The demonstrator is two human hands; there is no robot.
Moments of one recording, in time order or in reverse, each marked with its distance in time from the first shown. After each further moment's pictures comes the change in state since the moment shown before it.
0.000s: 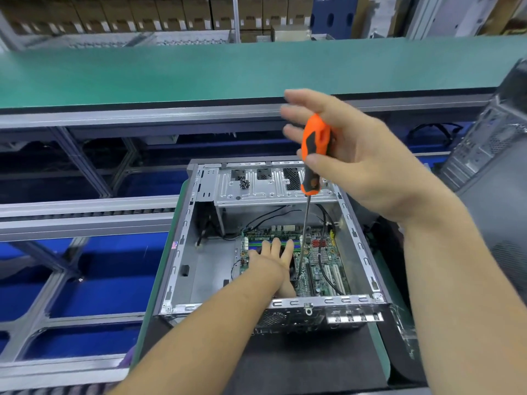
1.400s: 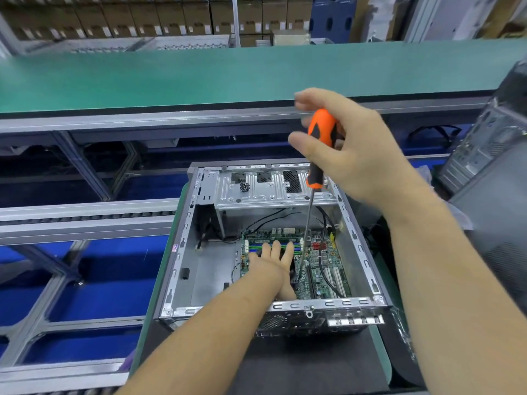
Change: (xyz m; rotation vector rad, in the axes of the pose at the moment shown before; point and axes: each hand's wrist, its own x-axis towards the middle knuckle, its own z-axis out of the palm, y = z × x) left_hand 0.001 0.000 0.001 0.013 0.007 -0.004; right_hand 0.013 0.001 0.000 -0.342 0.257 0.060
